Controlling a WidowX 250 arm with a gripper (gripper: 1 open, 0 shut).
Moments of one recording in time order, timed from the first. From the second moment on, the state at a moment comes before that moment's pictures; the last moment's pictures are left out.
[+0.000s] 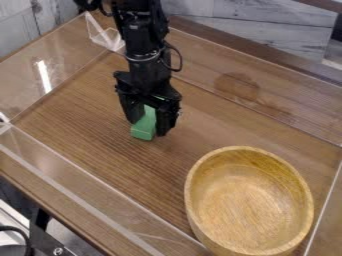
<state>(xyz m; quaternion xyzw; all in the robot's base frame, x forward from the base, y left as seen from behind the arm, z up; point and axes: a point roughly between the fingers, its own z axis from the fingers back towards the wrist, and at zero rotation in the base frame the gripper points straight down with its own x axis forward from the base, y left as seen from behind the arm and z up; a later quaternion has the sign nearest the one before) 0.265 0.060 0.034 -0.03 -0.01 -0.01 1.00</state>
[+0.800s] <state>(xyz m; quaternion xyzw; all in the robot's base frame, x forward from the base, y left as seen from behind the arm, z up) 0.264 0.062 0.018 -0.04 -0.01 -0.02 1.00</state>
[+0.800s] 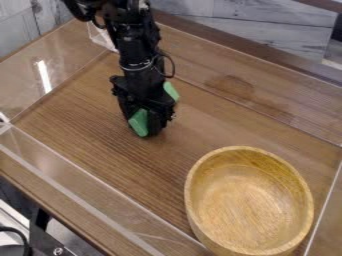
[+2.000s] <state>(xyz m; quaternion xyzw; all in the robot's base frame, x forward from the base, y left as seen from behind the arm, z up) 0.257 0.035 0.104 -0.04 0.00 -0.01 1.00</state>
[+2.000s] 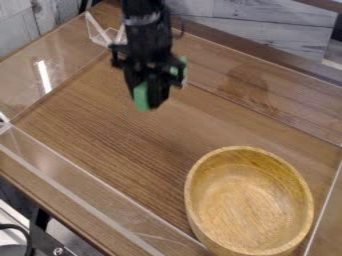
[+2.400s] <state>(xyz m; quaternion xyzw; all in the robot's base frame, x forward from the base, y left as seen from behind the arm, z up) 0.250 0.013 0.149 -0.05 -0.01 -0.03 1.00</state>
